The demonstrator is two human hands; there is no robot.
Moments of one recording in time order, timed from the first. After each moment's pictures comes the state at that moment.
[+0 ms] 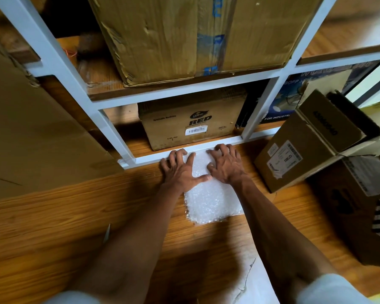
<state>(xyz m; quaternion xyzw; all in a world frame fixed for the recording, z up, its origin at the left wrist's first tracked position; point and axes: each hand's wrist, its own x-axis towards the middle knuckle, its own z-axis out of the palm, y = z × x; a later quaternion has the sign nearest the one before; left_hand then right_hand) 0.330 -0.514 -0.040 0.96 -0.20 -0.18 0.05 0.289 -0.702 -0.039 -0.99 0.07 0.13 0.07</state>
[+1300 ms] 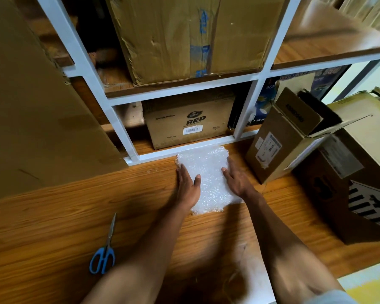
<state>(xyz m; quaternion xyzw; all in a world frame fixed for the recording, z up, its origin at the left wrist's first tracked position) 0.223 -0.510 -0.026 0.88 -0.03 -0.26 0.40 0.185 -0.719 -0.053 -0.90 0.16 0.04 0.40</state>
